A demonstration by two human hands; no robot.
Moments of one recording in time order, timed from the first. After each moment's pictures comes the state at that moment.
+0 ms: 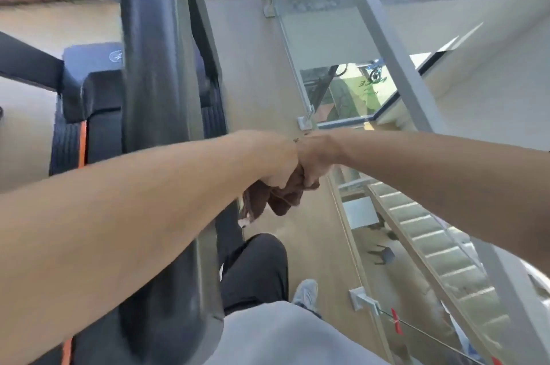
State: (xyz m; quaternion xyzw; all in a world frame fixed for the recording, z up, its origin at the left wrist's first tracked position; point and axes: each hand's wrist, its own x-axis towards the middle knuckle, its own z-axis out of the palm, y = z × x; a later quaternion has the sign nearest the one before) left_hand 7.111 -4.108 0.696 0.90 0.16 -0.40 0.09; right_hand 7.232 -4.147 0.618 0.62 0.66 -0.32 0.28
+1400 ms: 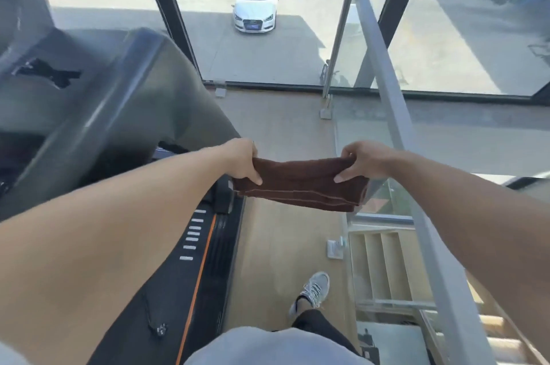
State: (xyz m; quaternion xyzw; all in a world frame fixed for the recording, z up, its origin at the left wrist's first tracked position) left_hand 7.339 -3.704 0.647 0.82 0.50 -0.17 0.24; right_hand 7.625 -3.801 0.624 0.76 0.55 -0.35 0.00
